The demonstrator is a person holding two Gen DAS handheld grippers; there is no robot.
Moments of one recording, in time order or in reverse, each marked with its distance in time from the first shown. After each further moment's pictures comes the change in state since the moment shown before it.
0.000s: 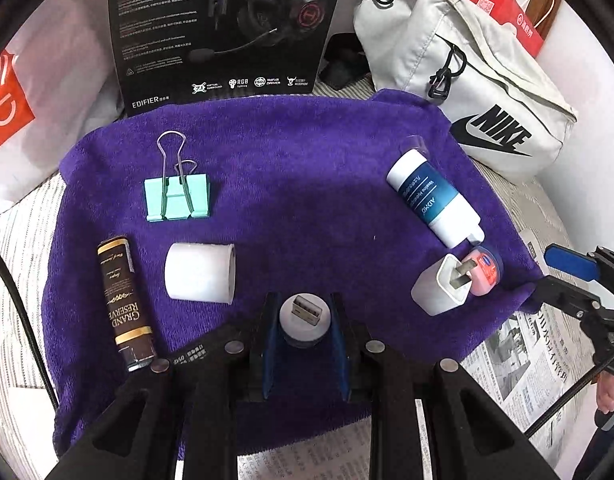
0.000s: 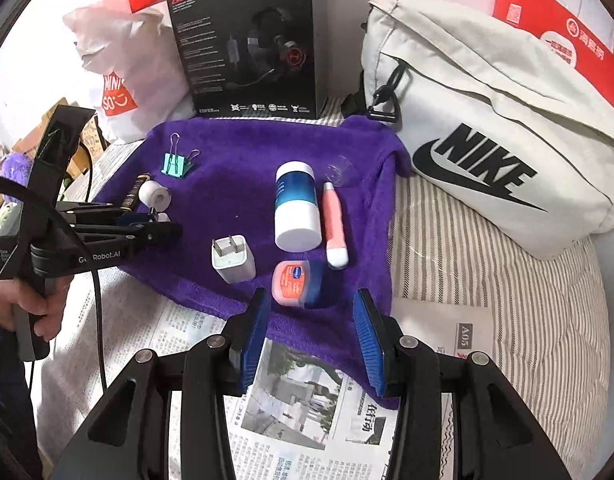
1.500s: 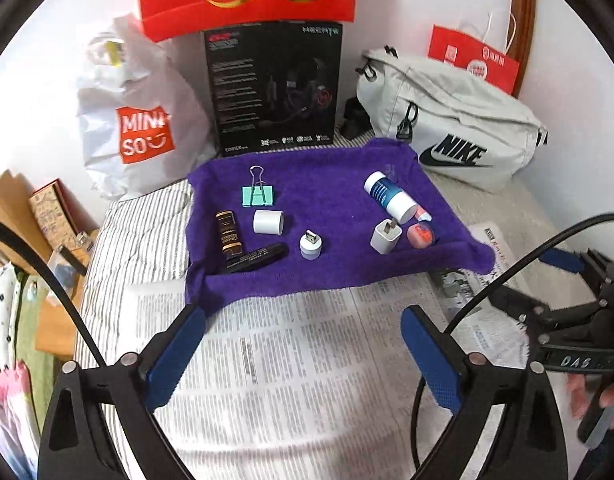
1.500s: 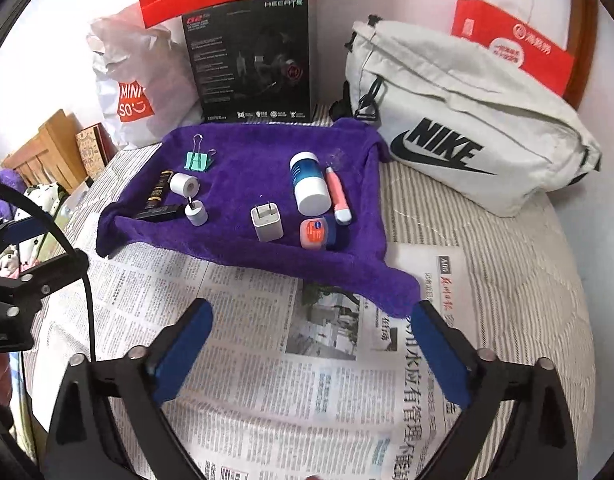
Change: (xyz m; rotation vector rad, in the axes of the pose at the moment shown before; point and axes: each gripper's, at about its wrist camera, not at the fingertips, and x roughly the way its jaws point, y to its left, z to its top) left arm -0.163 -0.050 -0.084 -0.045 -0.179 0.220; right arm -0.071 0.041 -0.046 0.068 -0.041 -0.089
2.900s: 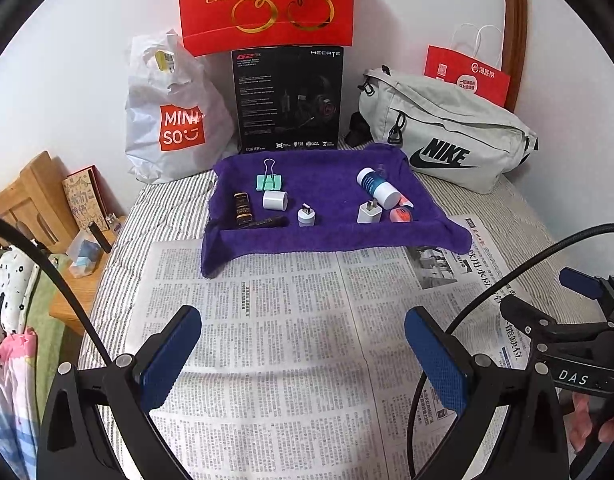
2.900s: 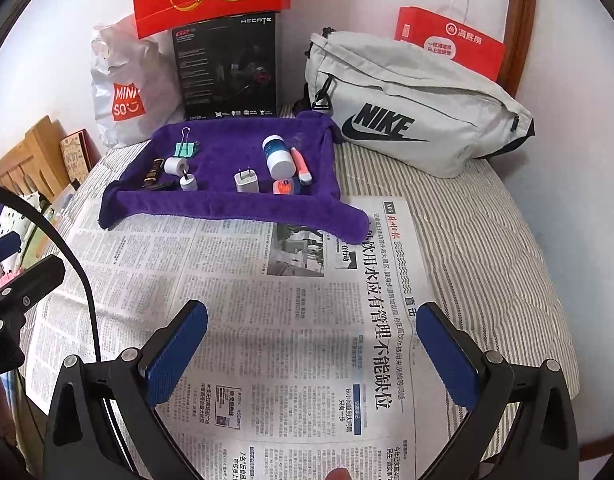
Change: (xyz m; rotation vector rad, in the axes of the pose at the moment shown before) left arm -0.059 -0.025 -0.060 -0.048 -0.074 0.070; right arm -0.065 -0.002 -0.067 0.061 -0.037 -0.111
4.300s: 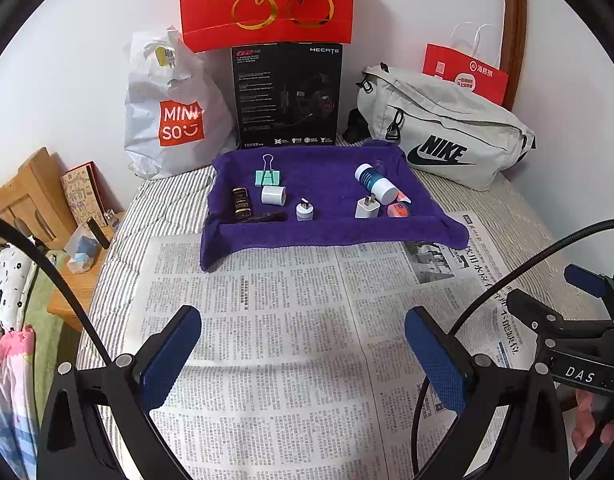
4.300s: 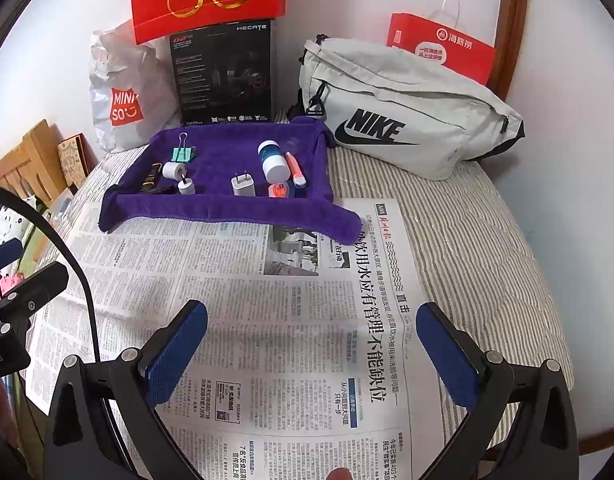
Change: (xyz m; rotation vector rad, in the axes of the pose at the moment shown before) left arm -0.003 0.002 -0.003 -0.002 0.012 -0.014; right arm -0.011 -0.001 -0.003 0.006 -0.017 -0.018
